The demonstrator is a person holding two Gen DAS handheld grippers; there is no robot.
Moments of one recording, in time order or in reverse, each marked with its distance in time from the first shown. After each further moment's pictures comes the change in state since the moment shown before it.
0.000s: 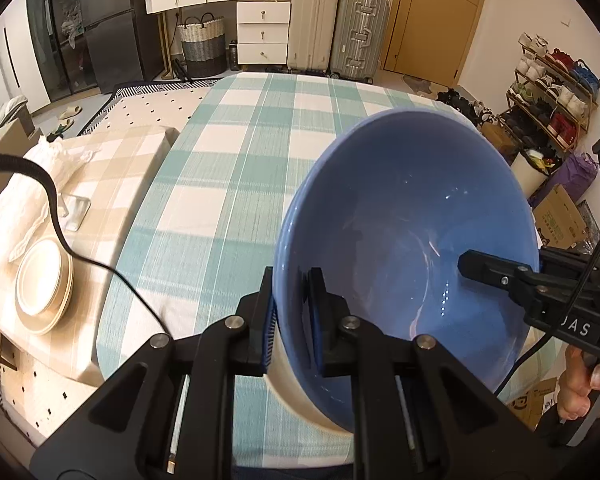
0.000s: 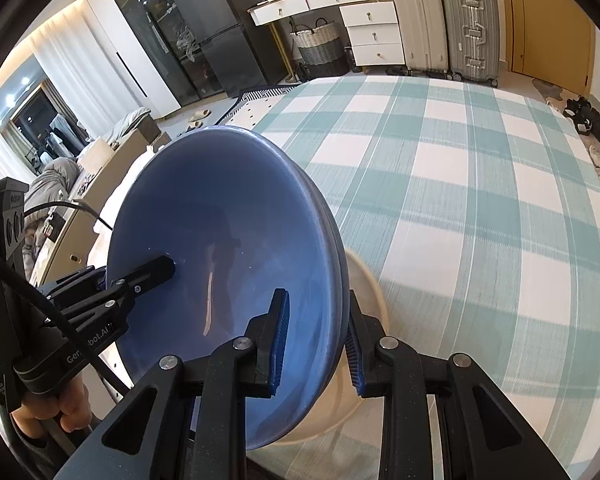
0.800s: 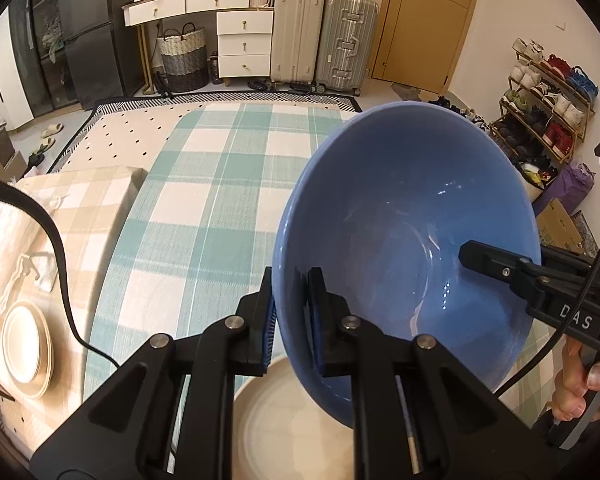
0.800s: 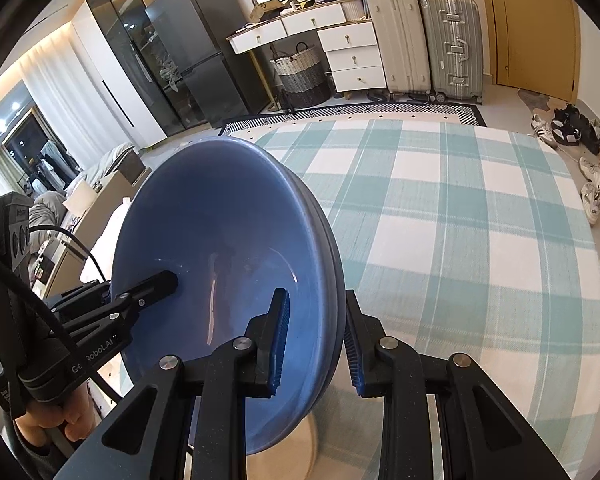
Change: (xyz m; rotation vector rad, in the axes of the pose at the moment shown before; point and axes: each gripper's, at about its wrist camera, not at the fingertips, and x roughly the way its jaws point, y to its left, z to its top) left arm 0.052 -0.034 0.116 0.030 -0.026 -0.041; right arm 0.001 -0.053 0.093 0.039 -0.084 -0.024
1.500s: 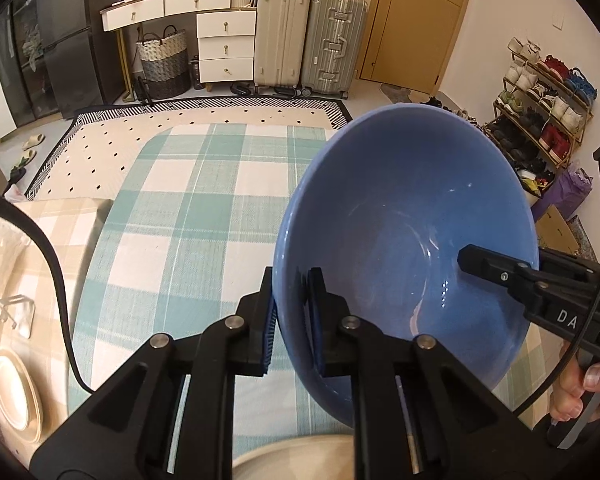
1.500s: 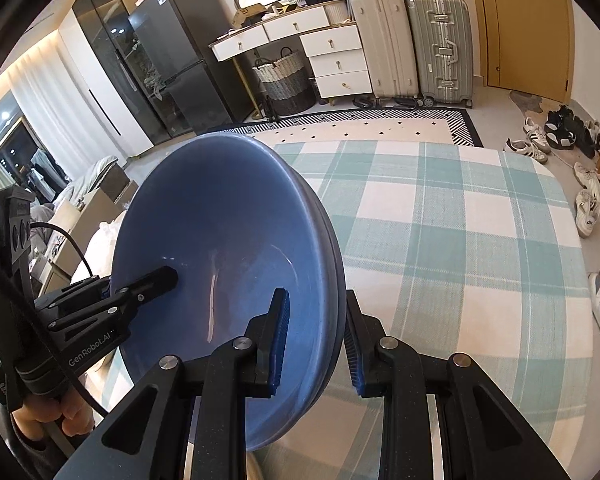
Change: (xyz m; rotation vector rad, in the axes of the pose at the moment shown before) left arm 0.085 -0.019 0.091 0.029 0.000 -0.049; right arm 0.029 -0.055 0.068 0.018 -0.013 -0.026
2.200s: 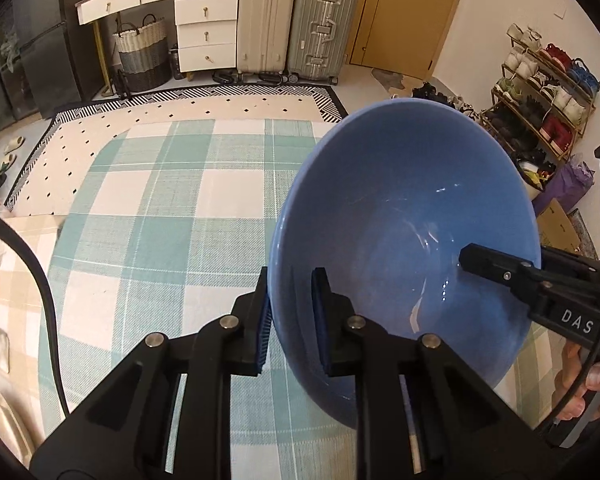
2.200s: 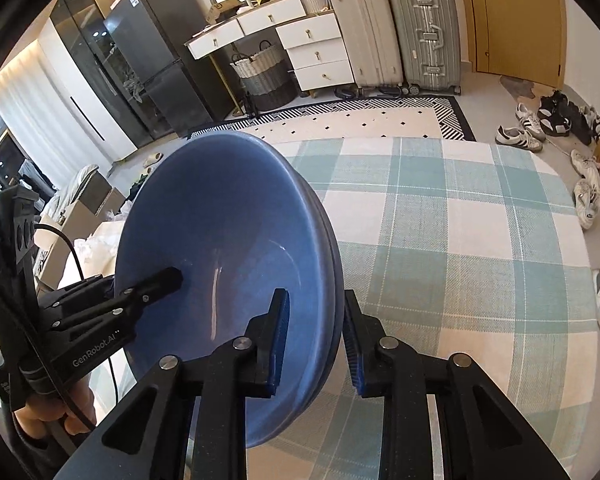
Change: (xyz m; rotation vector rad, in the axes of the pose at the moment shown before) left arm 0.107 -0.013 0.054 0.030 0.053 -0.037; right arm 0.060 -0.065 0.044 0.046 0.031 -0.029
